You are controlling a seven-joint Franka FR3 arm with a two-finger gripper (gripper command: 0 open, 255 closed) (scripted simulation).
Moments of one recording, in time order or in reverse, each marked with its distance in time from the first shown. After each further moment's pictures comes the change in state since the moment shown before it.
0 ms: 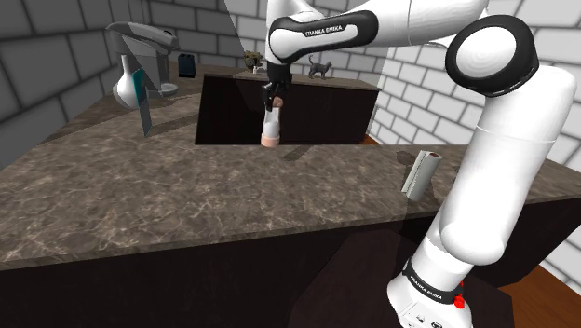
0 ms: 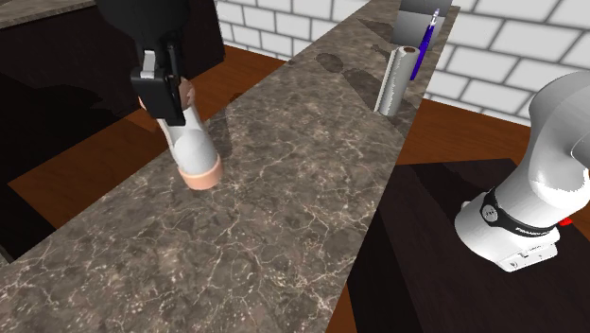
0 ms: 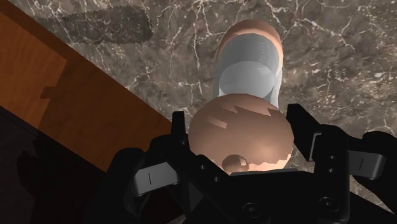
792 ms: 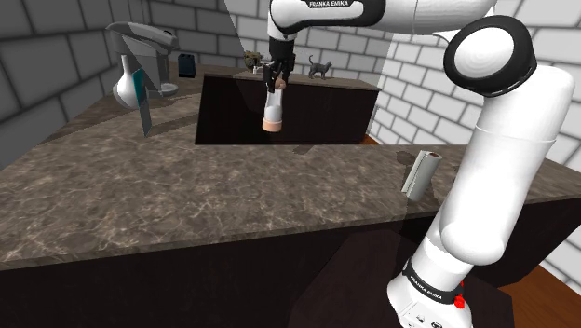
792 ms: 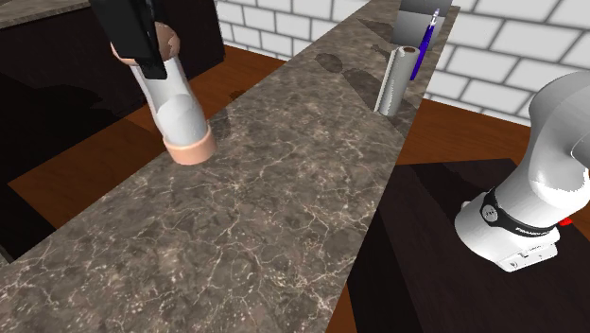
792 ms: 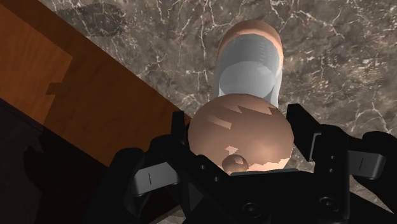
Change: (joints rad) arm 0.003 0.008 0.002 0.173 0.013 -0.161 -0.040
